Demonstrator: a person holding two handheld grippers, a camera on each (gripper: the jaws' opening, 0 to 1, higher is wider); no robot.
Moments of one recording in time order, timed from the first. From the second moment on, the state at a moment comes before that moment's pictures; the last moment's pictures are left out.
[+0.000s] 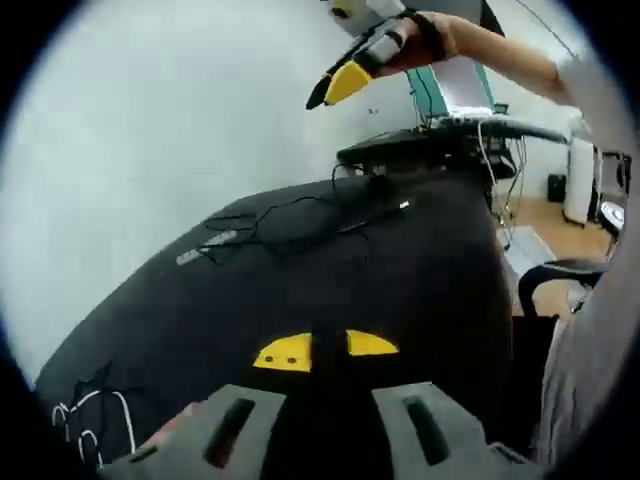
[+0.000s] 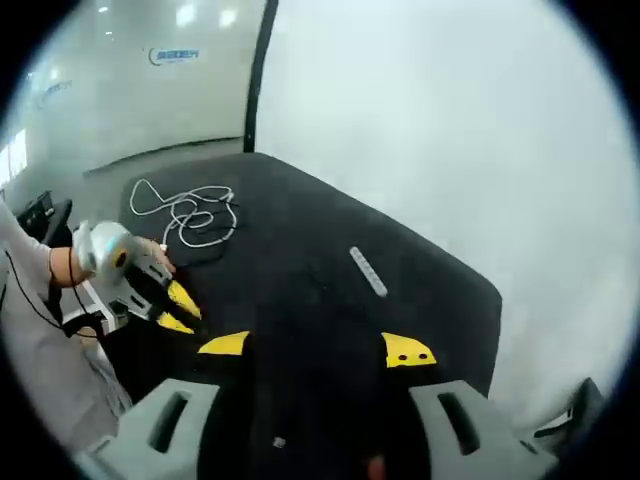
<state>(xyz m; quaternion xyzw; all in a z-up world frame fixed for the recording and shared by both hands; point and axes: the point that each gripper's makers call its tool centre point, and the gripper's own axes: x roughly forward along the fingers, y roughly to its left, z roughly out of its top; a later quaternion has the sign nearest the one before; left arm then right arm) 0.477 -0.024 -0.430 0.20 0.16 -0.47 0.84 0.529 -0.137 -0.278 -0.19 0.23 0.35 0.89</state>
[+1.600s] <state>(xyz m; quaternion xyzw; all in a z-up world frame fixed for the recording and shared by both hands) 0.542 0.055 -0.388 0.14 0.15 -0.37 0.91 0.483 0.000 0.212 0.03 -0.11 0.40 0.91</state>
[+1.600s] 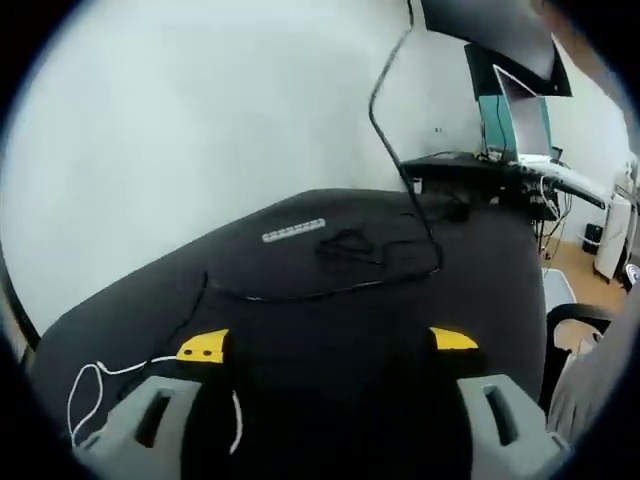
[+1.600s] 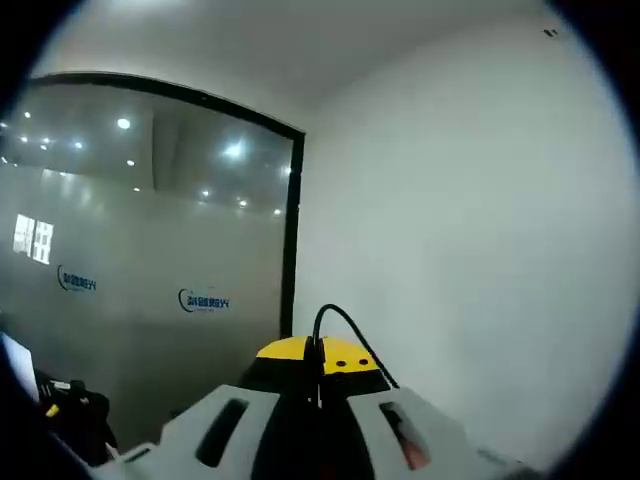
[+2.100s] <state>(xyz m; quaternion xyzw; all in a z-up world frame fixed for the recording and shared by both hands) 0.396 -0.092 -0.349 0.25 -0.01 -0.59 0.77 0.544 0.014 -0.124 -0.13 0.16 0.42 0.89</state>
